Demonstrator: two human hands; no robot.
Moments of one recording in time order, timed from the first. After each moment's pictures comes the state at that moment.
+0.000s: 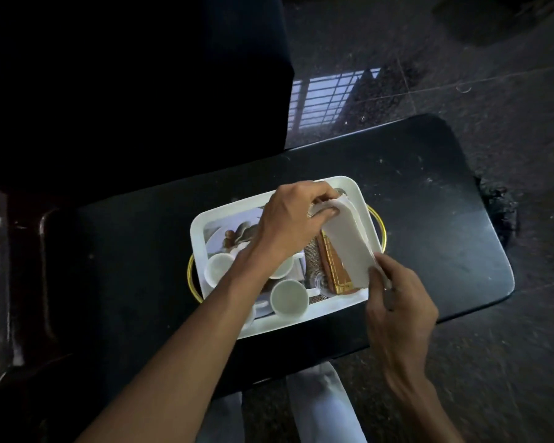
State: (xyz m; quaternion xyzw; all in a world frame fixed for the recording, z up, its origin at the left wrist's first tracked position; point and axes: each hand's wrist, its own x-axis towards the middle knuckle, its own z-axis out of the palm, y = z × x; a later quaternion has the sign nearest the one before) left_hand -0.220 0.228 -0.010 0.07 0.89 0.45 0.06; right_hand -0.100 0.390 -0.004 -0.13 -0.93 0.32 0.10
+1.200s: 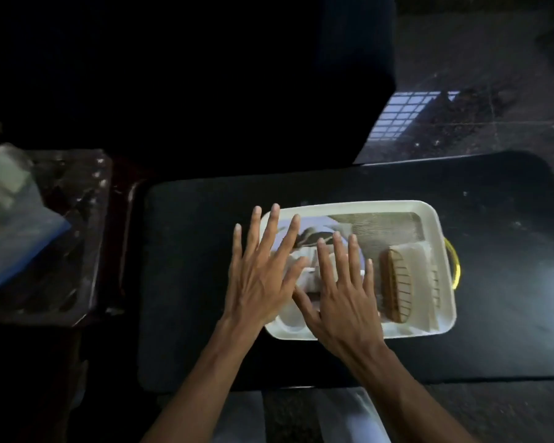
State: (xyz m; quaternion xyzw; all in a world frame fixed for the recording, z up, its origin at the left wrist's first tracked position) left_hand -0.111 0.108 -0.041 -0.04 0.99 0.13 0.07; right_hand -0.119 0.269 -0.040 0.17 -0.96 0.13 -0.16
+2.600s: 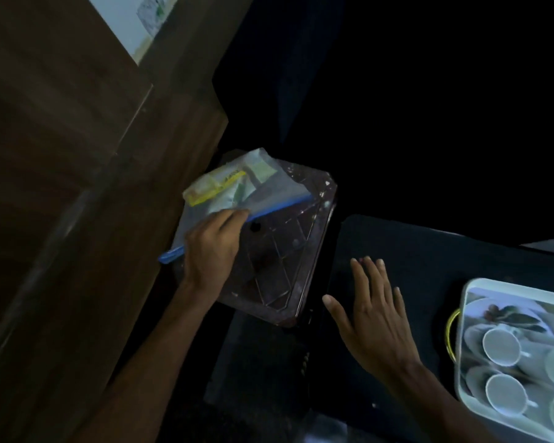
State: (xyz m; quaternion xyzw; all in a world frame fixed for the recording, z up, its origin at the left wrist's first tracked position) left_hand 0.021 -0.328 0.034 -0.16 0.96 0.02 -0.23; right_hand -0.044 -0.052 0.022 0.27 -0.92 0.14 -0.24
